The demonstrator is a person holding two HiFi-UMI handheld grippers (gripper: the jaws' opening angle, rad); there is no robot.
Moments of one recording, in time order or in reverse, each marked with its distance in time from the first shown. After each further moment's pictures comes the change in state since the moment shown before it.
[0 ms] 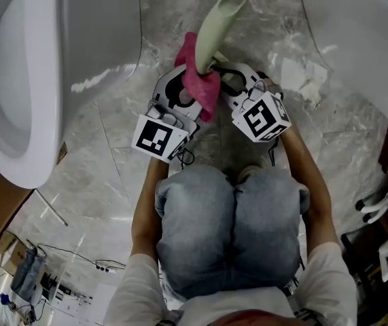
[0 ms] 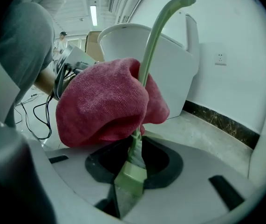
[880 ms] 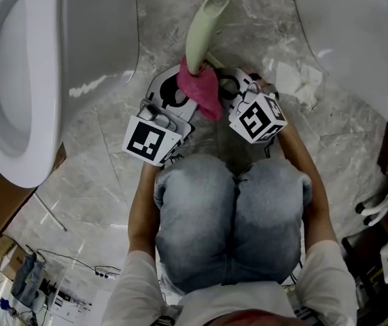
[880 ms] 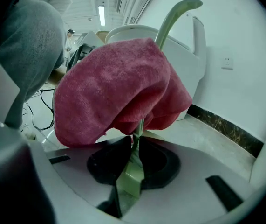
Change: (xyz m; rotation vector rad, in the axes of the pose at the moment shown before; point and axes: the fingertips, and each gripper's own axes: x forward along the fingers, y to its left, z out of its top) left arm 0.009 -0.006 0.034 0.062 -0.041 -0.040; right arm 0.000 0.003 -0.003 -0.064 -0.019 0.048
